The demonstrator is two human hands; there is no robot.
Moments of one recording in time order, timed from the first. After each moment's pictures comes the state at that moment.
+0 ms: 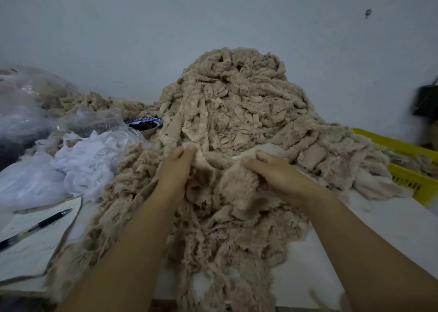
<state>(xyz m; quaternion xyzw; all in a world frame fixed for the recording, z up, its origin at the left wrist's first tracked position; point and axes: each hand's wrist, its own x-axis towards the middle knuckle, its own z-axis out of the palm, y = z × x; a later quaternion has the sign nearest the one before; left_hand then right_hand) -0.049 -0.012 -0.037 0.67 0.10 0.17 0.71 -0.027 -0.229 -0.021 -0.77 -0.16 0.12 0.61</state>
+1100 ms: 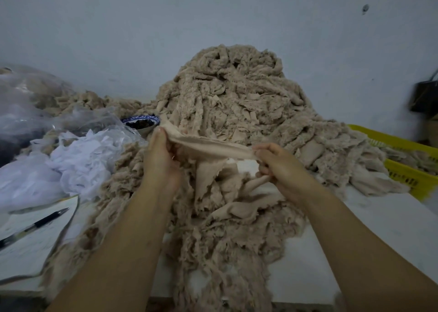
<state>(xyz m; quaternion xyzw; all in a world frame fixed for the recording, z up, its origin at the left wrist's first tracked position) -0.049 -0.012 -0.011 0.40 0.12 0.22 0.88 -0.023 -0.238 -0.021 -0.71 -0.10 0.06 0.70</state>
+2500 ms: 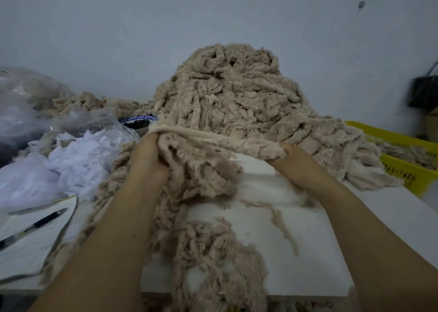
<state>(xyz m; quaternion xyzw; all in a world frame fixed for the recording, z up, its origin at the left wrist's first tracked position) -0.053 0.004 0.001 0.45 0.16 0.16 0.86 -0.031 -0.279 -0.019 -0.86 -0.15 -0.04 0.49</state>
